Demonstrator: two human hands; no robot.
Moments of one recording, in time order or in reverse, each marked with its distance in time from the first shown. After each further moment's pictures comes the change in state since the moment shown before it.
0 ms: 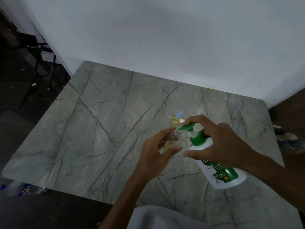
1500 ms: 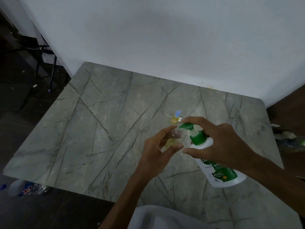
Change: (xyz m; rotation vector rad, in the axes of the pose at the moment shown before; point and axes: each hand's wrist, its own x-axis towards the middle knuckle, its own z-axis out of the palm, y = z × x) left_hand -0.007 0.003 0.009 -0.035 0.005 0.011; right_hand -0.015 -0.002 0.004 -0.077 0.070 -0.040
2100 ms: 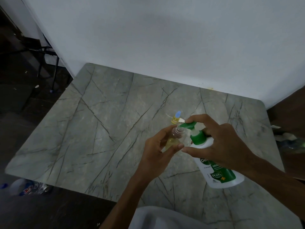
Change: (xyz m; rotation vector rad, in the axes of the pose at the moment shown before) left_hand -0.004 0.007 0.002 -0.002 0.015 0.026; right_hand -0.004 -0.009 -0.001 0.056 0.049 -0.004
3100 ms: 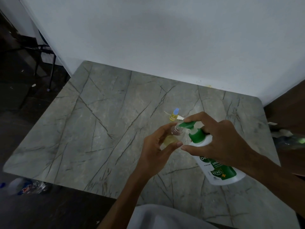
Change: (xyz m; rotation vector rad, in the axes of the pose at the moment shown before) left_hand -0.006 -0.002 0.001 0.007 -0.002 0.026; right_hand -0.005 -0.004 -0.002 -0.046 -0.004 -0.002
